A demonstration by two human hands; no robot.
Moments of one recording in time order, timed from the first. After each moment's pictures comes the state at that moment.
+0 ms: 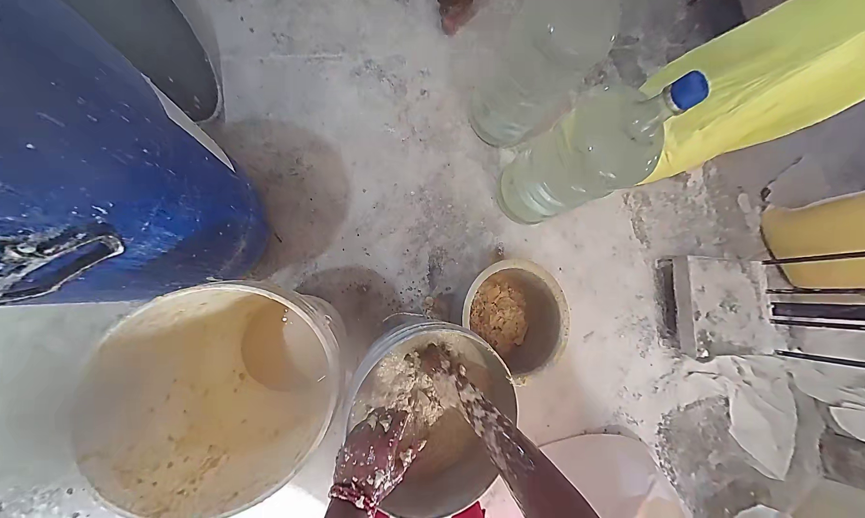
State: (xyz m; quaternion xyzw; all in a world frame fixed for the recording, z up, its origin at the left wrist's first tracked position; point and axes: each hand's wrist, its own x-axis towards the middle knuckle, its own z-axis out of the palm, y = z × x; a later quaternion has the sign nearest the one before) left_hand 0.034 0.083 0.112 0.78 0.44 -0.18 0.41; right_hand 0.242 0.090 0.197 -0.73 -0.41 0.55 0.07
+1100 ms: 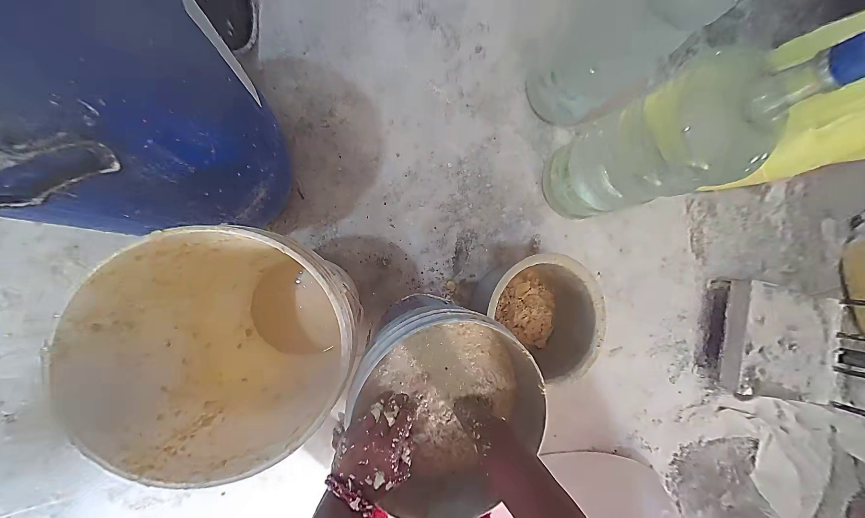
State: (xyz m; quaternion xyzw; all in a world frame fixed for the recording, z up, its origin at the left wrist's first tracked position) left_hand 0.025 0.058 0.088 0.81 0.49 0.02 0.30; right_hand 0.228 0.037 0.131 -0.74 -0.31 0.58 -0.14
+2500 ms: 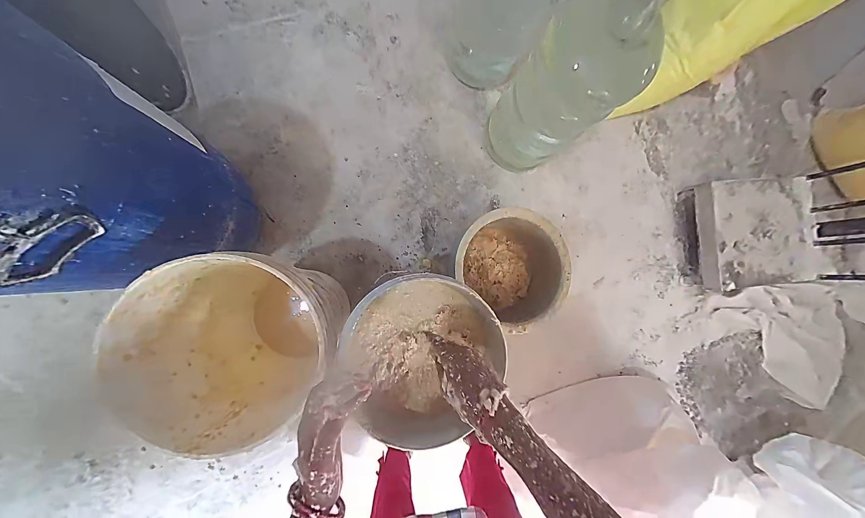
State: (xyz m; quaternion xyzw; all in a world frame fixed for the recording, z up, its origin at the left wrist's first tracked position) left_hand -0.007 0.054 0.138 0.38 0.48 0.40 0.68; right_hand 0.222 0.062 0.202 -0.74 -0.45 0.50 -0.08
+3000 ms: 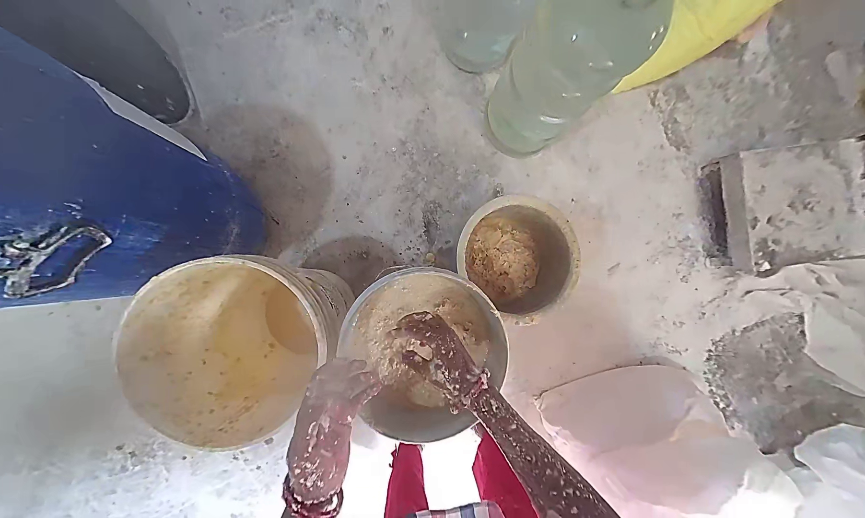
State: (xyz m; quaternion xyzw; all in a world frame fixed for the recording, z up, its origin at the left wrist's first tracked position) left_hand 0.013 0.073 0.167 0.28 0.44 0.39 0.76; right_hand 0.222 0.056 0.144 -0.65 -0.53 0.46 0.31
